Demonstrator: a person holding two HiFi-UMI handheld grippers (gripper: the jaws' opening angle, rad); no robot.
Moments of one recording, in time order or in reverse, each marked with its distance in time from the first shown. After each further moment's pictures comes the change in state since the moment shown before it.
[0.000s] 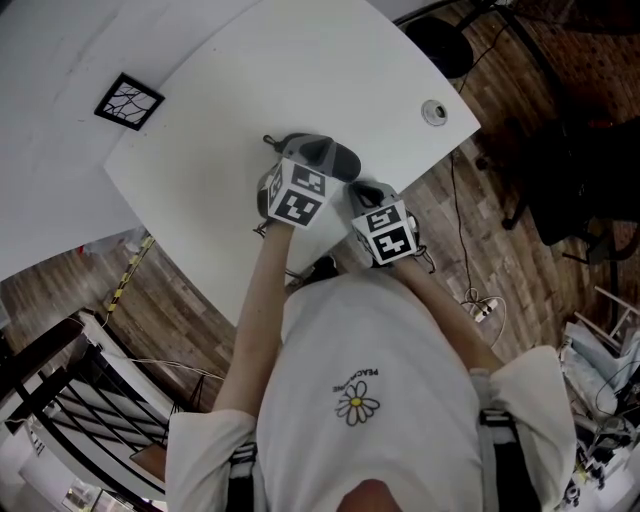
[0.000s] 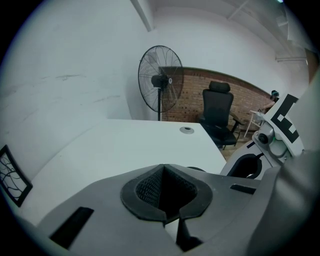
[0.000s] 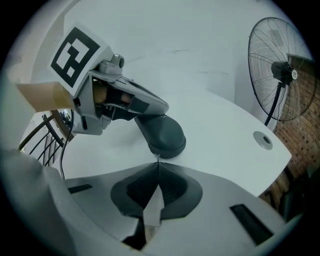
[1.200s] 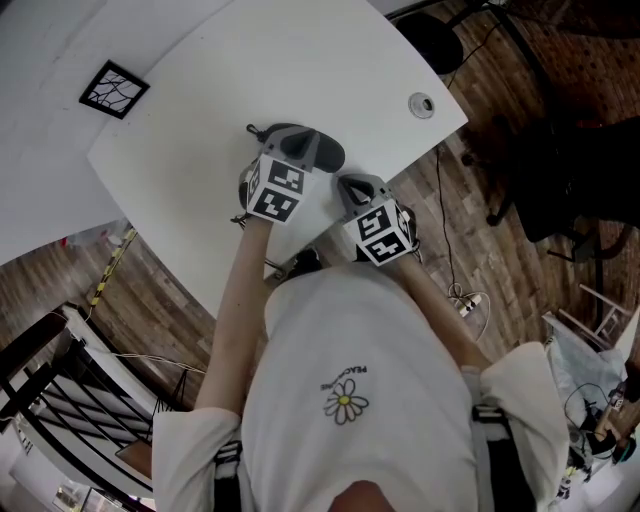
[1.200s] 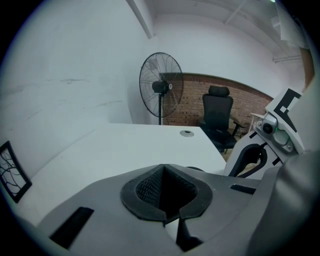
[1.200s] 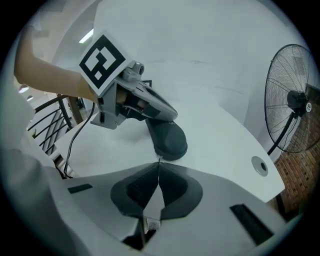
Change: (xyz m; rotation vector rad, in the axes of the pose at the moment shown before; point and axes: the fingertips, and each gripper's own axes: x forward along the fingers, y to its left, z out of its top) left arm -0.005 0.000 -0.003 0.002 -0.067 0.018; right arm -0.017 0.002 0.000 -0.267 -0.032 0.019
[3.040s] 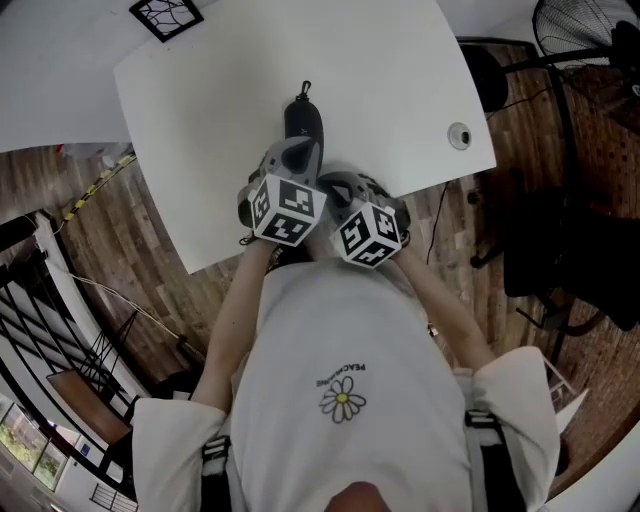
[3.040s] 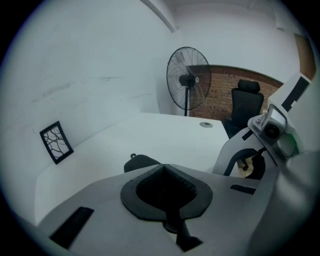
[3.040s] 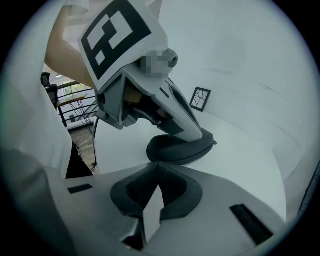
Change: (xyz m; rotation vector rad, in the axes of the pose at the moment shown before) left arm -0.061 -0.004 -0.043 -0.175 0.098 0.316; right arm 0.013 0.075 0.028 -0.538 -0.072 0.365
